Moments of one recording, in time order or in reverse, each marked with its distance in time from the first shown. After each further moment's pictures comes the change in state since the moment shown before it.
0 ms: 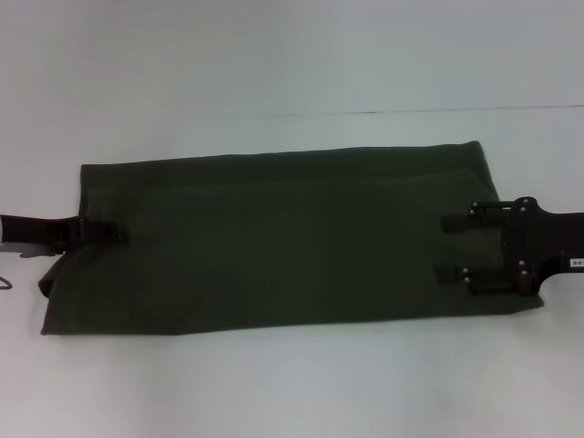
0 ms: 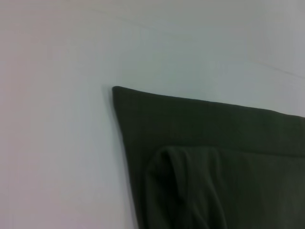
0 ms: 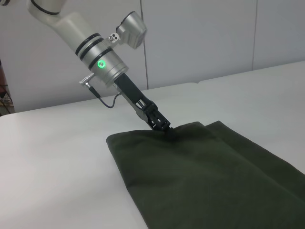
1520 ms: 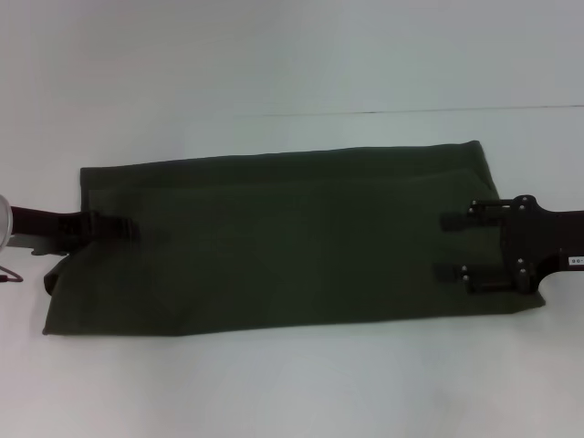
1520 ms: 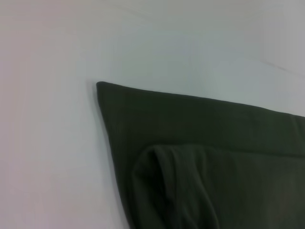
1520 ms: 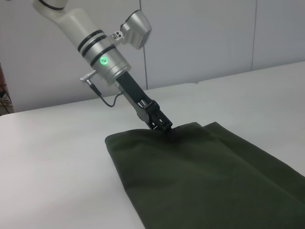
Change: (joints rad) left arm -0.039 0.012 0.000 -0.026 0.026 0.028 -0.074; right arm 0.003 0.002 0.000 -0.003 0.000 0.003 0.002
